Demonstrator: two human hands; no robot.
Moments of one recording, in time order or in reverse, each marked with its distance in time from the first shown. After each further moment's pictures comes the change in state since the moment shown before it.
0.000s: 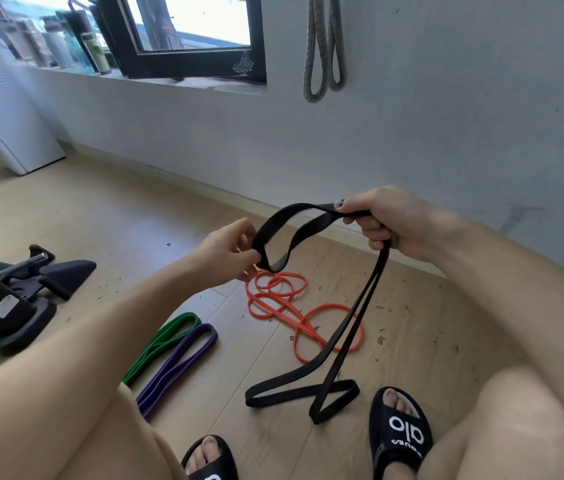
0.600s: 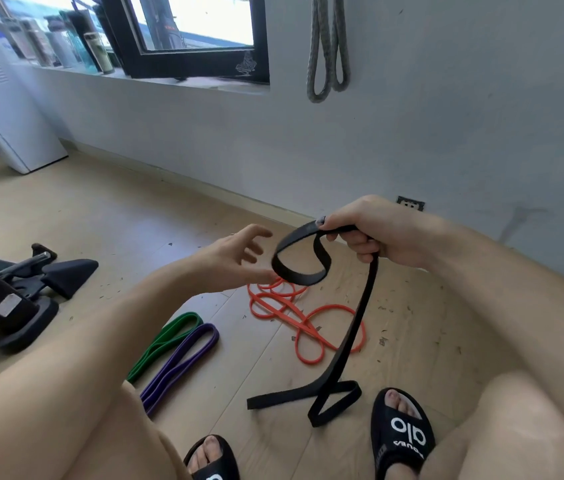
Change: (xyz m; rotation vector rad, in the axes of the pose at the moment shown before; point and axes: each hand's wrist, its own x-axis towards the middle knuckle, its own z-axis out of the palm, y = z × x) left_hand -0.006 -0.004 -0.008 0.193 -0.215 0.066; right_hand -0.003 -0.004 0.018 -0.088 -0.190 -0.015
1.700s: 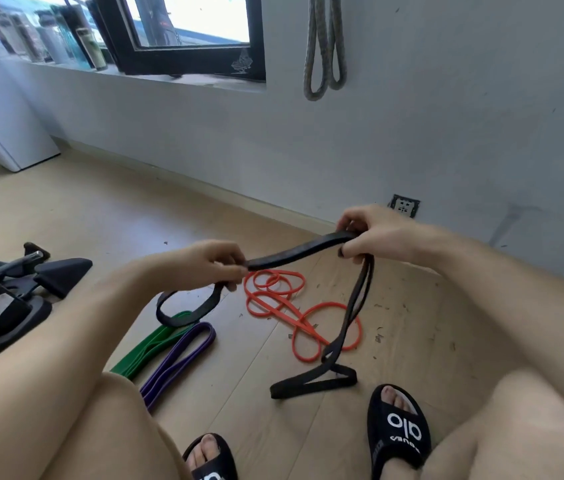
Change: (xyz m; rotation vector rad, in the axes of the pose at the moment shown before) left_hand -0.005 -0.028 -0.018 -0.003 -0.120 -0.052; right_hand 0.009 0.029 -0.016 -0.432 0.110 -0.126
